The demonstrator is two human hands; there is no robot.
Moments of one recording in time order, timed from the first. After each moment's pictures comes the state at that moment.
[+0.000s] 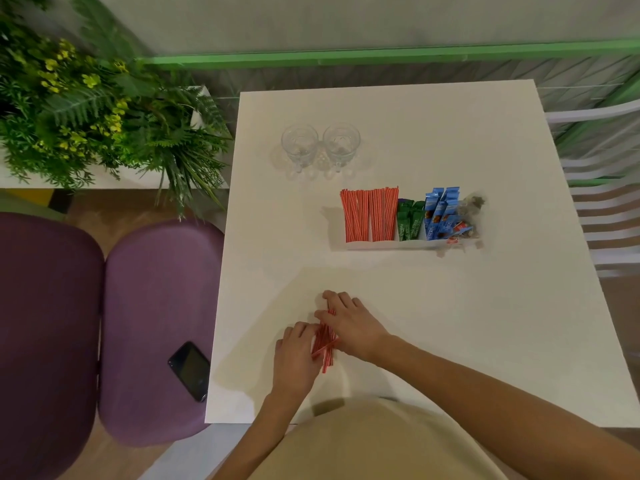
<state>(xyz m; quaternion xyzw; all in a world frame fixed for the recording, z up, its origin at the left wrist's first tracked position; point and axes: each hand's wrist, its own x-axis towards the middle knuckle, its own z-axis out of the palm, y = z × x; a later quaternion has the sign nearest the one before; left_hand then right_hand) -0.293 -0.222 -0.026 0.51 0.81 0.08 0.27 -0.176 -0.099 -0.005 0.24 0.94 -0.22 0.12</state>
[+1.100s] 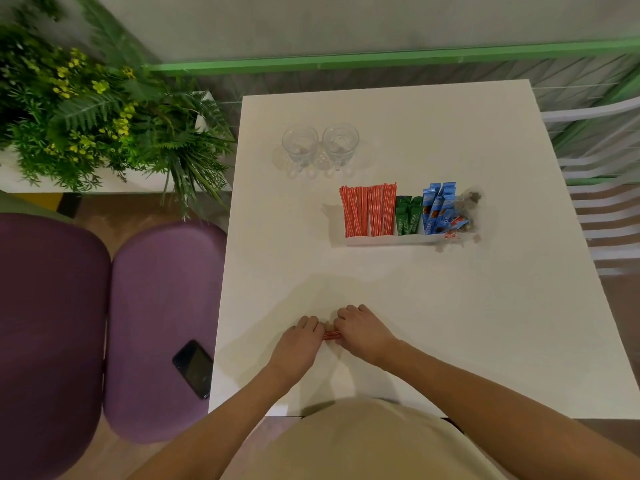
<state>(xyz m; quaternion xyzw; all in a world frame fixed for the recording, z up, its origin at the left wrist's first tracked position) -0.309 -0.213 -0.030 0.73 0.66 -0.08 0.15 -0.158 -0.115 -0.022 0.25 0.94 -0.19 0.12</state>
